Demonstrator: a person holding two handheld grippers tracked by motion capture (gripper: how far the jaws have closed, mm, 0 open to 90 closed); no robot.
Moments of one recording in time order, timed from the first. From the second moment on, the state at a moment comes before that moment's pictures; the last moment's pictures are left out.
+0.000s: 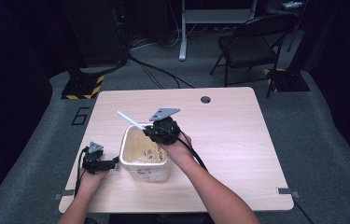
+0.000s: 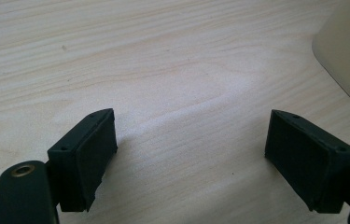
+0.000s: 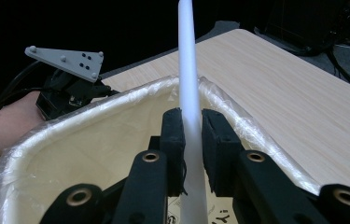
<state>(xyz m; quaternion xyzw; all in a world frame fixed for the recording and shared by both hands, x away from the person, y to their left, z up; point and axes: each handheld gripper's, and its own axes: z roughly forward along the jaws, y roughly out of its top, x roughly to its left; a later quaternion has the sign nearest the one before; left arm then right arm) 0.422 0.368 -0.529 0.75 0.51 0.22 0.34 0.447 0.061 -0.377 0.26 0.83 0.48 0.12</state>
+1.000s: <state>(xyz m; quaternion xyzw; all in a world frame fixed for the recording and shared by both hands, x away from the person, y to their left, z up) 0.422 0.368 -0.529 0.76 0.51 0.22 0.34 0.434 0.080 -0.372 0.23 0.84 0.48 0.12</state>
